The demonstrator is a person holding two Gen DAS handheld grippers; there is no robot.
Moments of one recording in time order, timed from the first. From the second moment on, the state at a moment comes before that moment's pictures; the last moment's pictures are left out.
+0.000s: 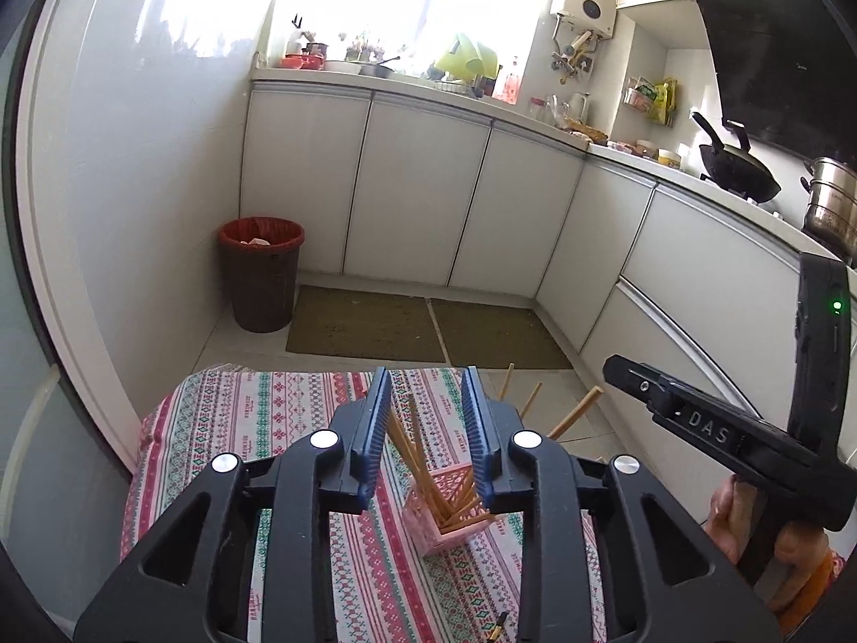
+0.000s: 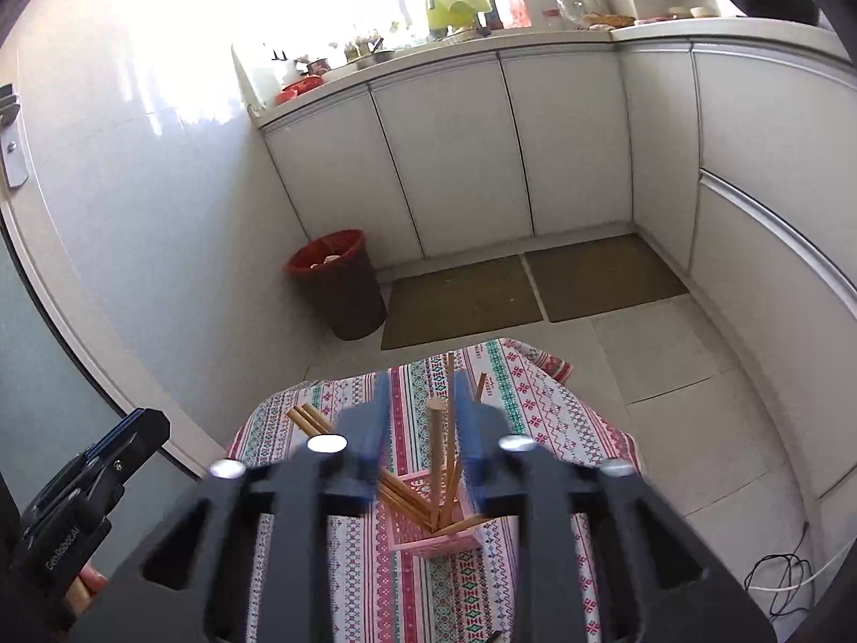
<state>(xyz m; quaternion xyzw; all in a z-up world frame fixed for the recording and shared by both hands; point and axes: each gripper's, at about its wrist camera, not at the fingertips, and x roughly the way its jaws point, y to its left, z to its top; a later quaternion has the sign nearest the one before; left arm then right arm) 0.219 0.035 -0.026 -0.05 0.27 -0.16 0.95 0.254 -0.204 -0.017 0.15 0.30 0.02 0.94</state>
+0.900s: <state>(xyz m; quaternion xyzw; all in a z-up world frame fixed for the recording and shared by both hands) 0.179 0.010 -0.081 0.04 0.37 -0.17 0.91 0.123 -0.218 -0.040 0.07 0.25 -0.10 0.96</state>
